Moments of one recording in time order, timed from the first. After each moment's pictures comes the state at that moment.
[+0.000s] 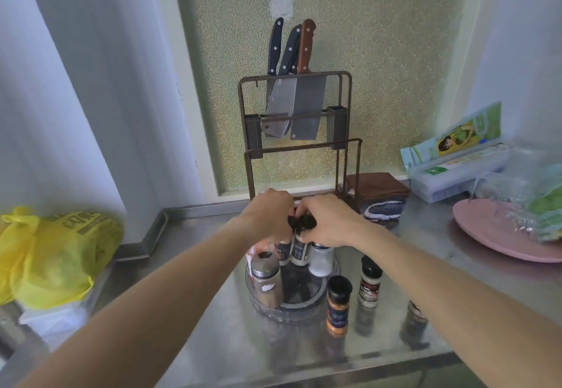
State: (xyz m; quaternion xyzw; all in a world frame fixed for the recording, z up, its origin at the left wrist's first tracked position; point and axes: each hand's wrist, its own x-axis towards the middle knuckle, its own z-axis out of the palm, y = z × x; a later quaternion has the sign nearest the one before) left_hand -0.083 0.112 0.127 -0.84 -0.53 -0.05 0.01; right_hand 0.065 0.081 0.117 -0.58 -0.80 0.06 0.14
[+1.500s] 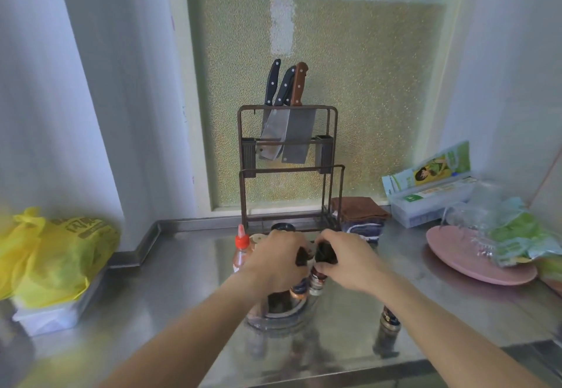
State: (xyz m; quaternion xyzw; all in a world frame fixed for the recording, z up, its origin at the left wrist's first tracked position) left_hand -0.065 0.032 0.108 -0.87 -0.46 -0.19 -0.02; right_hand 0.113 0.017 0.099 -0.63 -0.76 0.02 0.17
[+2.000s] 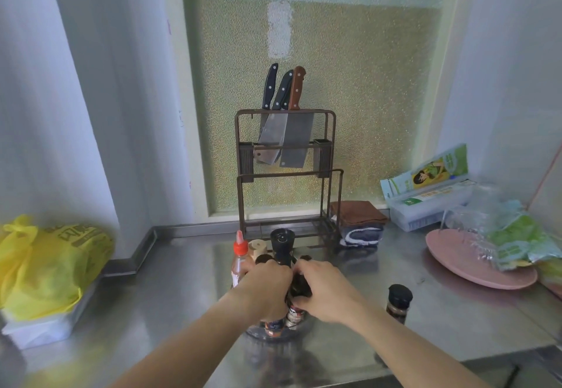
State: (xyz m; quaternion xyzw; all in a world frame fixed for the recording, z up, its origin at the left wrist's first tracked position) left_hand -0.077 0.042 0.072 -0.87 -0.48 0.01 0.04; right_hand 0.074 0.018 0.063 -0.61 -0.78 0.07 0.14
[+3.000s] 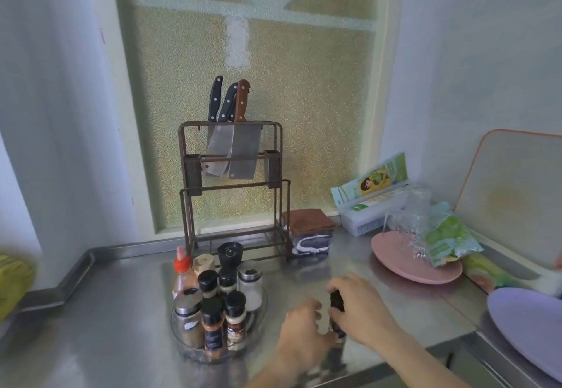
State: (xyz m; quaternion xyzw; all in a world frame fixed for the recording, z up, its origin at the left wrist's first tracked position) left_hand 0.080 0.002 0.002 -0.77 -0.52 -0.18 -0.32; right_hand 0.211 -0.034 0.052 -0.73 -0.67 0.01 0.15
